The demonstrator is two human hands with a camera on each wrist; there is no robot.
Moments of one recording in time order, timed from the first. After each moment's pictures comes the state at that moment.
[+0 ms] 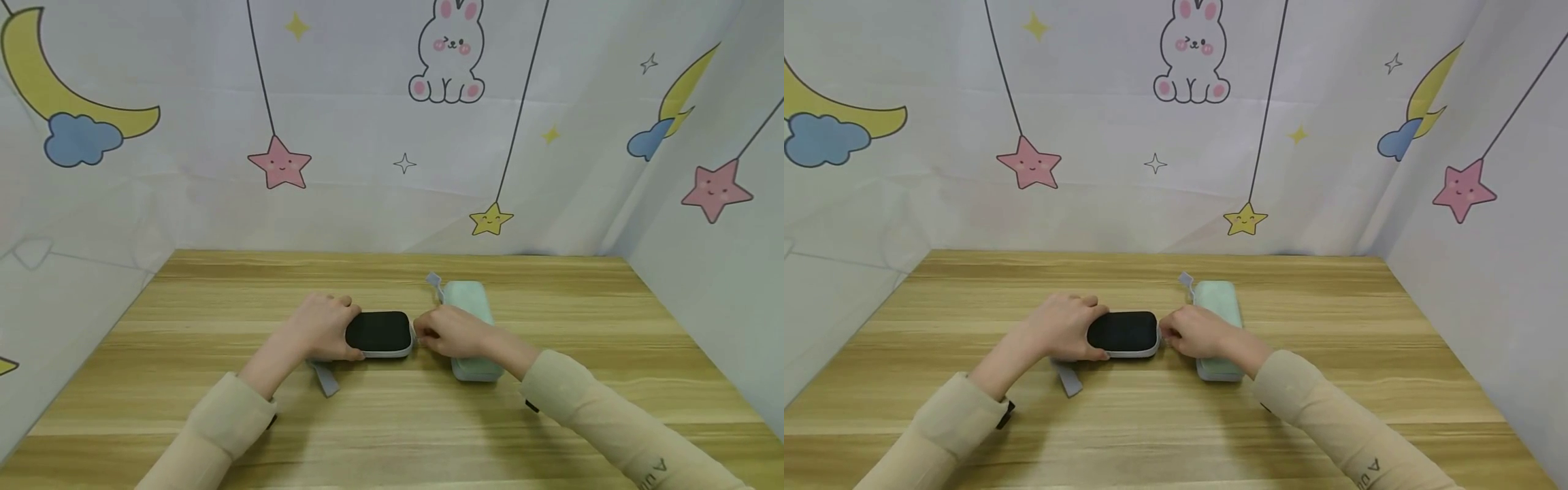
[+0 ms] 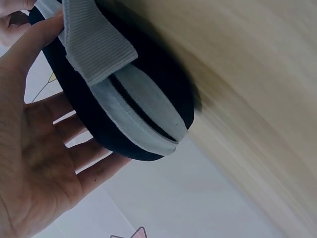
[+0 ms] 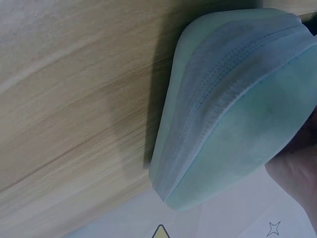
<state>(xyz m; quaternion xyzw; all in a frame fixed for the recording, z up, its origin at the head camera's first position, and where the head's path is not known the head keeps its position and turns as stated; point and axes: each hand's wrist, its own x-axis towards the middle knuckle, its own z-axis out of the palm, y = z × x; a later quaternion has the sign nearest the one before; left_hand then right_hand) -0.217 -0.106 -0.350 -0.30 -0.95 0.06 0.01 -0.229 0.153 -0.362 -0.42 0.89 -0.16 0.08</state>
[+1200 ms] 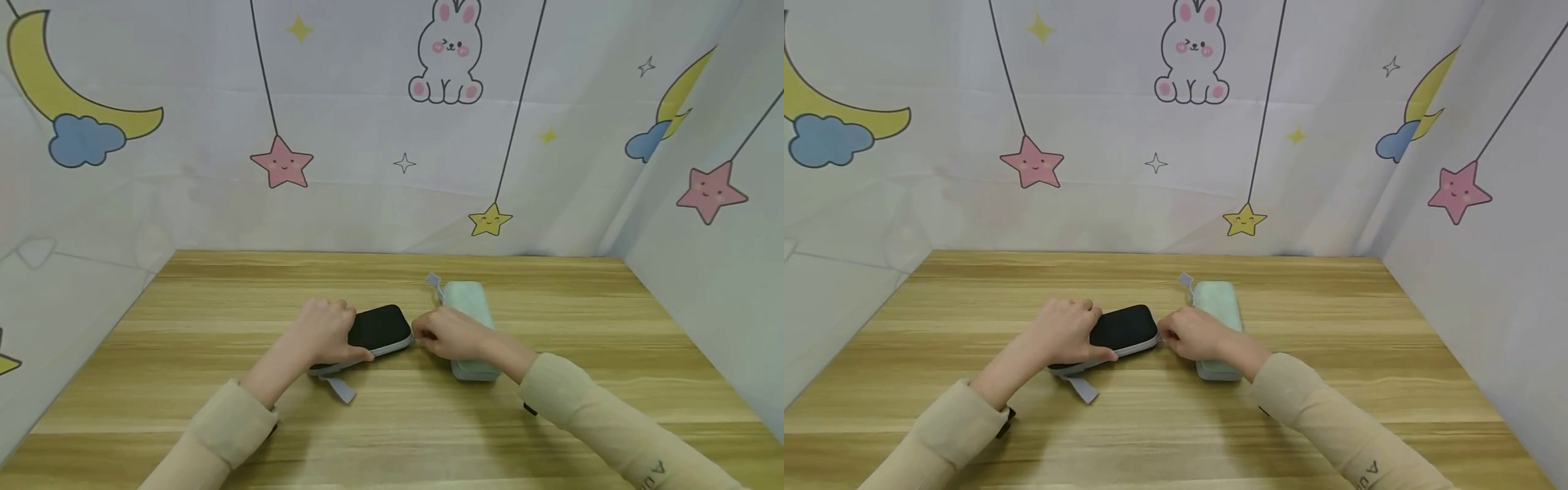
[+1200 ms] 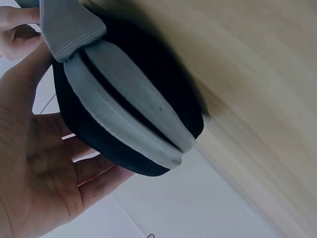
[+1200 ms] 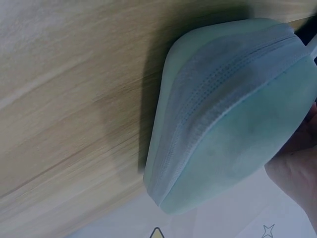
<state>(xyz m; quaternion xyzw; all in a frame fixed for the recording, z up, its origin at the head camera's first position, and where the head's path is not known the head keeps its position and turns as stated) -0.204 -0.099 -0.352 -0.27 -0.96 0.06 0.04 -0.222 0.150 -0.359 -0.42 0.89 -0.16 0.07</state>
